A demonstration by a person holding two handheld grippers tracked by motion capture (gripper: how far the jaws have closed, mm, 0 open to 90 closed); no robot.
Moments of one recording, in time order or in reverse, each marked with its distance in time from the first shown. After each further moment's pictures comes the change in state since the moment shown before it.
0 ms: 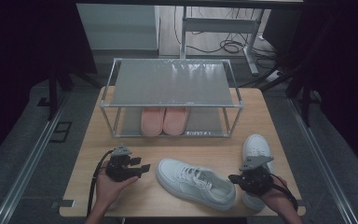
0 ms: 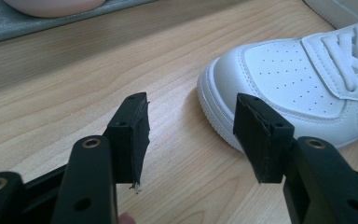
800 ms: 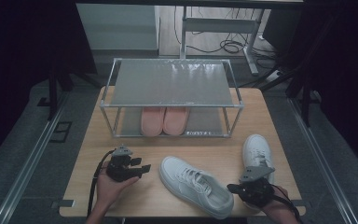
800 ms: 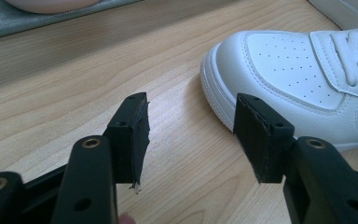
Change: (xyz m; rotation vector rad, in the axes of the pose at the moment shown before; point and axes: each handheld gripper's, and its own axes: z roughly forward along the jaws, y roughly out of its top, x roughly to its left) left arm 0.000 -0.001 0.002 0.009 0.001 0.000; right arm 0.023 -0.011 -0.007 -0.015 0.034 -0.033
